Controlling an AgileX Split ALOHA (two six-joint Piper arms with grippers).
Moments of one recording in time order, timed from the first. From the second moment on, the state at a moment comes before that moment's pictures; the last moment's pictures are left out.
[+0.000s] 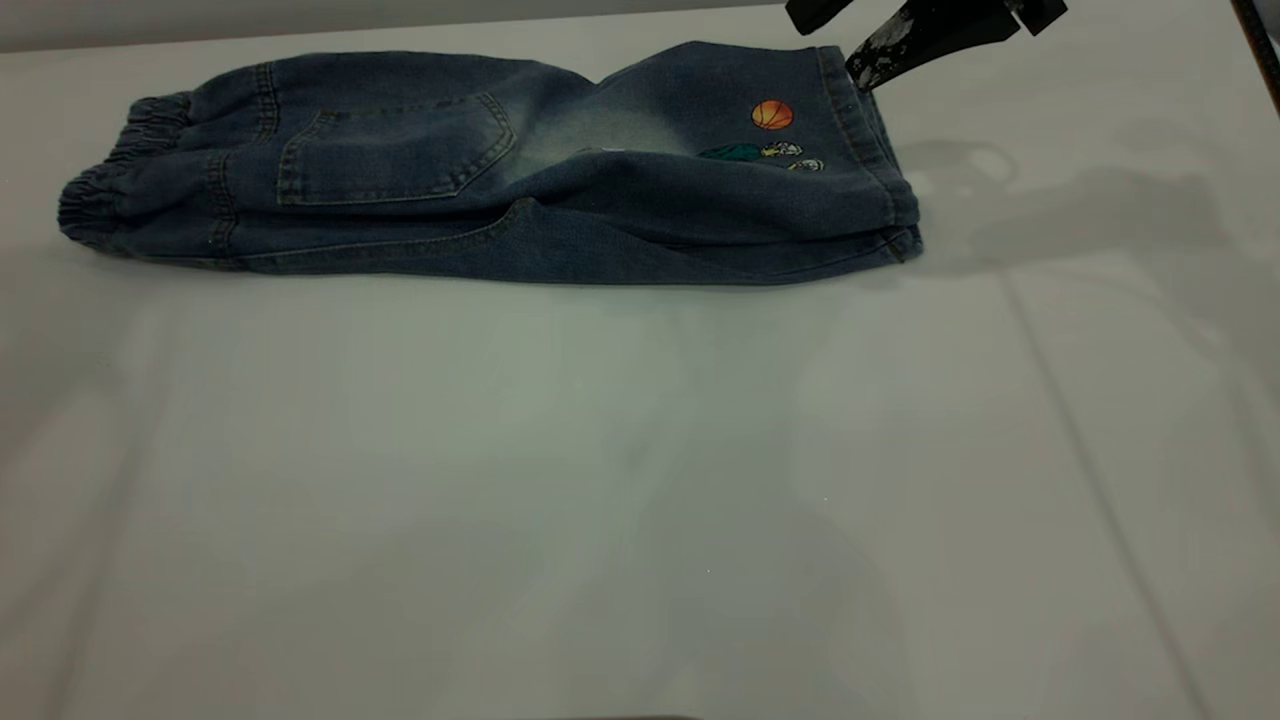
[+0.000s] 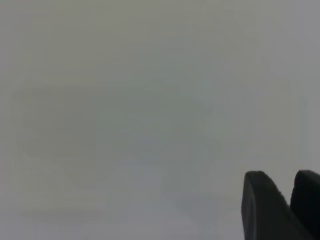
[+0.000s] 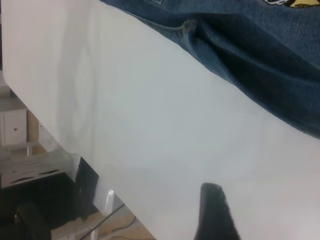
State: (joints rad) left arm 0.10 1.45 -1.30 1.77 -0.43 -2.11; right arm 0.06 2.23 -1.59 1.01 1.16 -0.62
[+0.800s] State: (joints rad) left arm 0.11 1.80 -1.04 1.61 -0.13 -2.10; right arm 0.06 2.23 -1.59 1.01 1.13 -0.63
